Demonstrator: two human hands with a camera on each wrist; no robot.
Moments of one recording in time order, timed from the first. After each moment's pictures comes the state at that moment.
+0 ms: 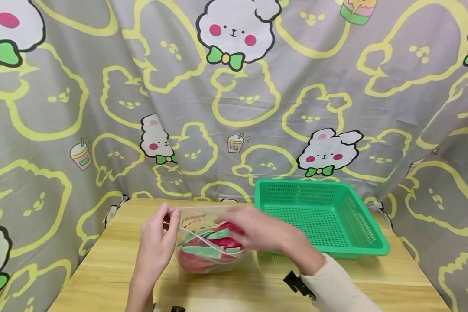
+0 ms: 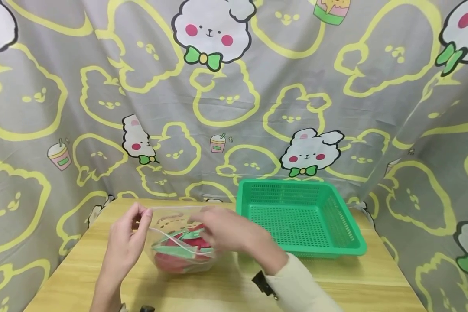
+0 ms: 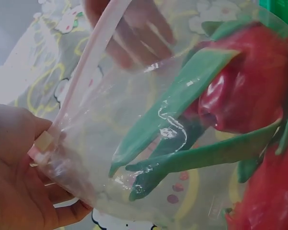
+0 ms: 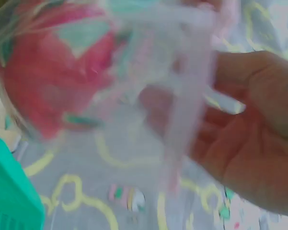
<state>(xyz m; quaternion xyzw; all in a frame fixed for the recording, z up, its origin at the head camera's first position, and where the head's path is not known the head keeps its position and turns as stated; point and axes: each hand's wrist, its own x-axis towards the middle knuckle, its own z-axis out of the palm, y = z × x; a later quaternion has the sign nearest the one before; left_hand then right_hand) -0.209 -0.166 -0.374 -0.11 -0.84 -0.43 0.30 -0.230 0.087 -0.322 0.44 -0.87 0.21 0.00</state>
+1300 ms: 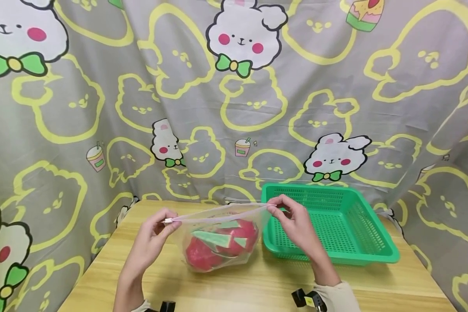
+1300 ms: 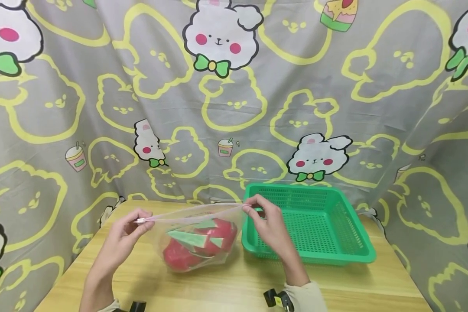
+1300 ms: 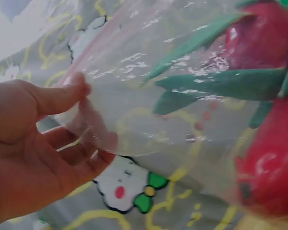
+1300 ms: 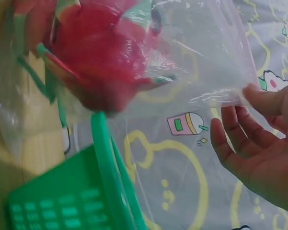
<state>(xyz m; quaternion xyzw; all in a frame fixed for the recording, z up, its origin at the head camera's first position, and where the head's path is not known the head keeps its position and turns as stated) -0.219 -0.214 -0.388 -0.22 -0.79 -0.54 0.18 -0.248 0.149 -0.394 0.21 -0.78 0.55 0.18</state>
